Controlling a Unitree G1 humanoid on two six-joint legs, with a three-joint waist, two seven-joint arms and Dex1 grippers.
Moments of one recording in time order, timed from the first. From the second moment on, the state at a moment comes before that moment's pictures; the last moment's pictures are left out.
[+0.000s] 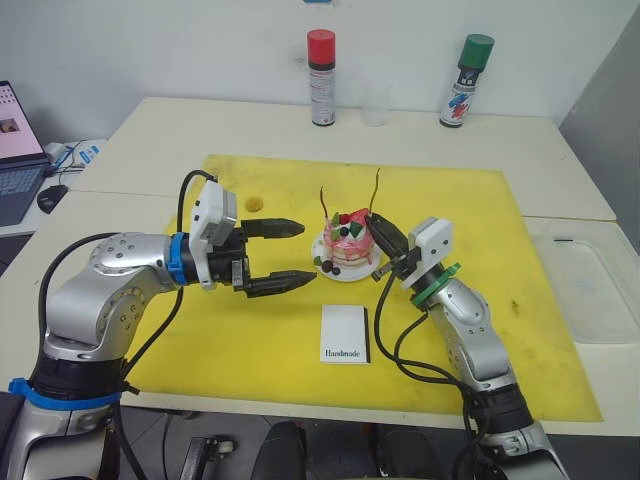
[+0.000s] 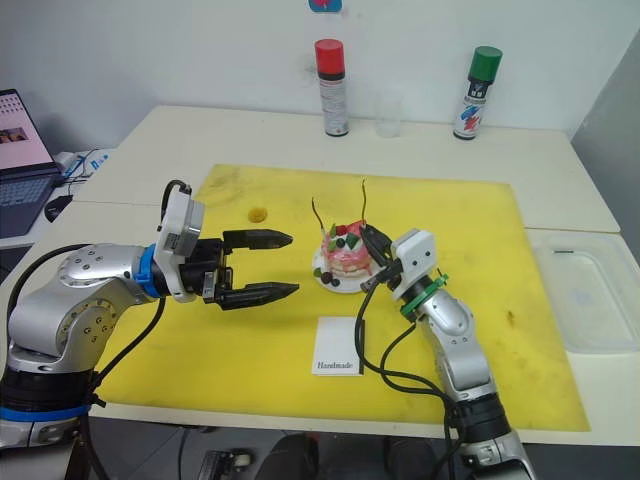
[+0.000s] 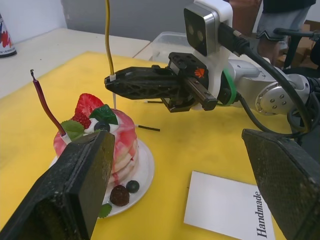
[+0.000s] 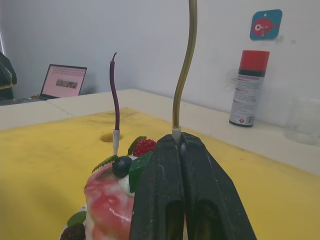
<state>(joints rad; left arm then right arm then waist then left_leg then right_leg) -0.44 0.76 0.08 -0.26 -0.67 0.59 -1.14 -0.30 -0.13 0.14 -0.07 0.14 -0.05 0.43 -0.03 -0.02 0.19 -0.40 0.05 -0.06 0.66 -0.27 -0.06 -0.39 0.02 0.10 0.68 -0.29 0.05</state>
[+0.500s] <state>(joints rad) -0.44 0.76 0.08 -0.26 -0.67 0.59 -1.14 -0.29 -0.13 0.14 -0.05 0.14 -0.05 0.43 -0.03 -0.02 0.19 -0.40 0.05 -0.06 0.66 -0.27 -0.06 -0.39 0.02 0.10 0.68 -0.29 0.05</state>
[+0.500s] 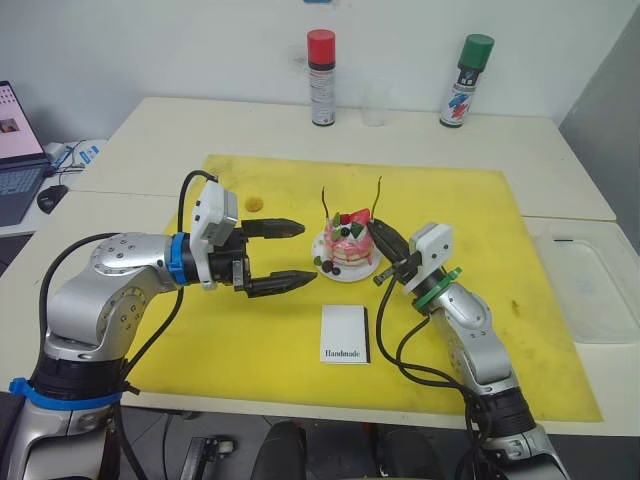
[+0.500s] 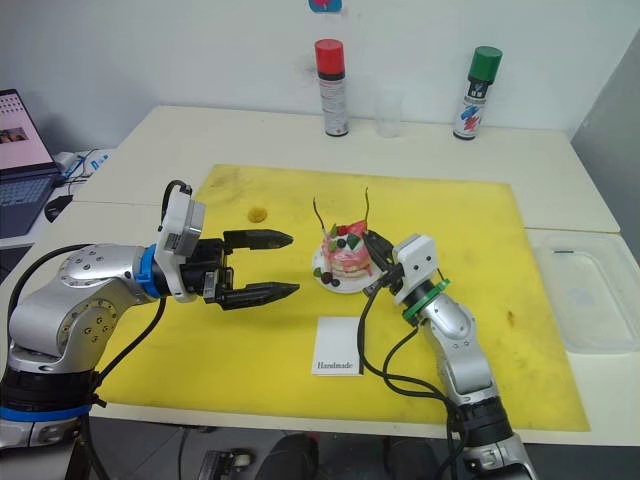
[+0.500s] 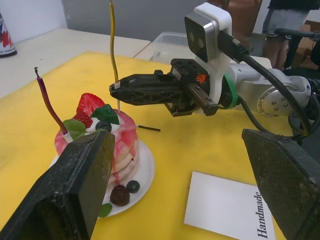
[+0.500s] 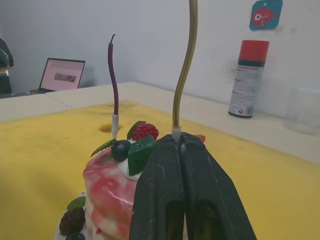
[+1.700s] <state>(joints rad) -0.42 0.77 0.08 -0.27 -0.67 0.62 -1.12 -0.24 -0.16 0.11 -0.27 0.18 0.16 0.41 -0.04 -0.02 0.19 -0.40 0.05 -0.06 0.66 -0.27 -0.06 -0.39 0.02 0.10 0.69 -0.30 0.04</state>
